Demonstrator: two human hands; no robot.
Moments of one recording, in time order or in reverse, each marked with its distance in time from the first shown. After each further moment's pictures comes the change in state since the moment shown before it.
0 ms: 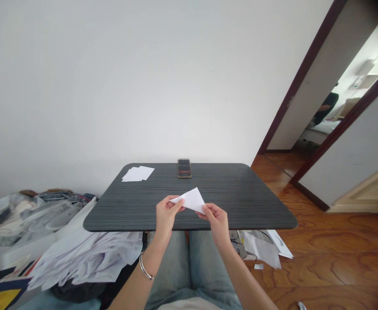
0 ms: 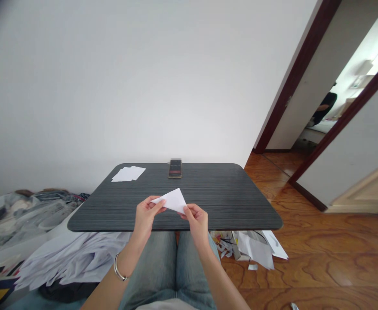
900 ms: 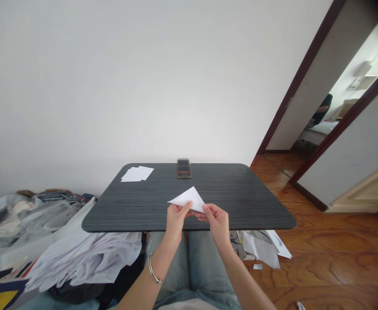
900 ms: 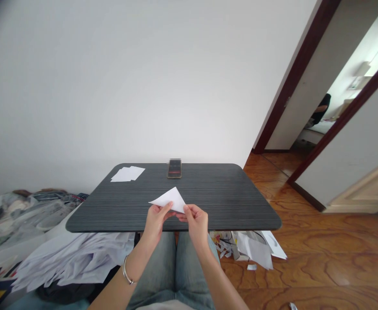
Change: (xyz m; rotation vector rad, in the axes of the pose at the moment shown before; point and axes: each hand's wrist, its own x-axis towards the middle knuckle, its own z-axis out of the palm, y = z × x) left_hand -0.011 -0.014 0.022 -0.131 -0.099 -0.100; right_hand -0.002 -0.003 0.002 -0.022 0.023 -0.015
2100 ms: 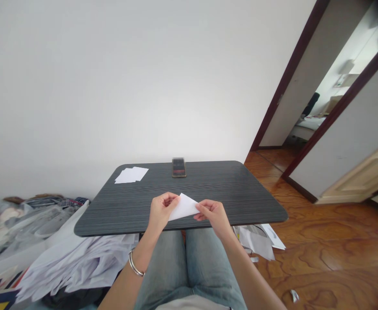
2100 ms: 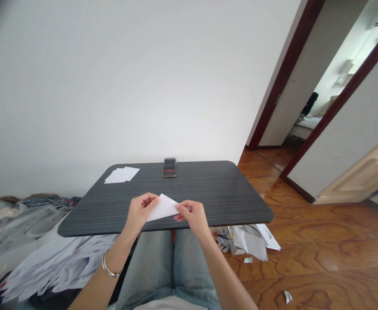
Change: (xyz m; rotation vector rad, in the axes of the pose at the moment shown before) left_hand 0.012 0.037 -0.023 0.570 -0.117 0.248; right_hand 0.009 -0.023 -0.014 -0.040 -0.196 0.129
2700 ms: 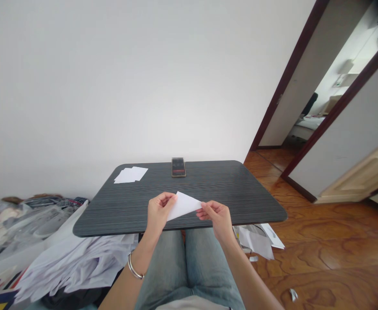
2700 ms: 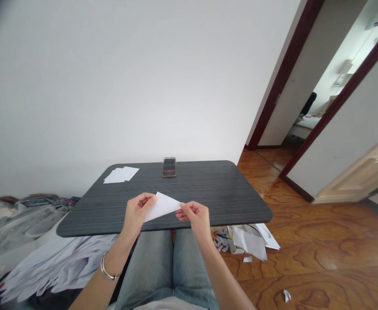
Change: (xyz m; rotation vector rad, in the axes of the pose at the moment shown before) left_hand -0.006 0.005 0.001 -0.130 0.078 -0.057; right_hand -0.011 -0.001 0.001 0.131 0.125 -0.090
